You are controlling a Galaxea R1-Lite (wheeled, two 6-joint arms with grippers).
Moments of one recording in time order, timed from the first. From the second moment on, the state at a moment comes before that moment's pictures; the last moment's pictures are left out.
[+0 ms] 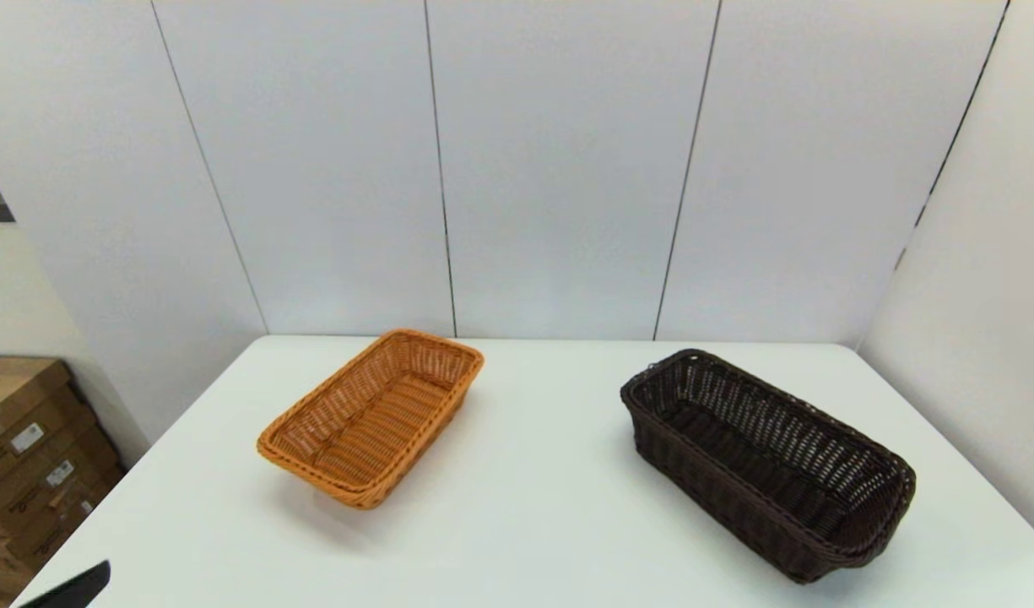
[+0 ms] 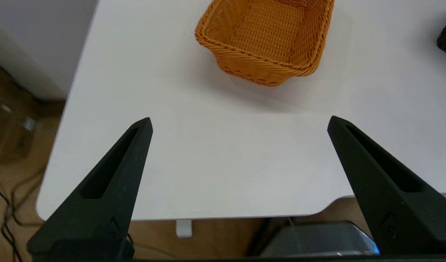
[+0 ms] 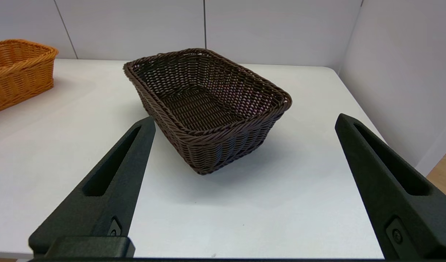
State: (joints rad) left arm -0.01 0.62 -0.45 0.28 -0.07 -0.05; right arm 0.00 0.00 0.00 0.00 0.01 -0.01
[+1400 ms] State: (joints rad) left arm -0.14 1.79 -1.02 0.54 0.00 -0.92; right arm 0.00 0.00 0.00 0.00 0.01 -0.01
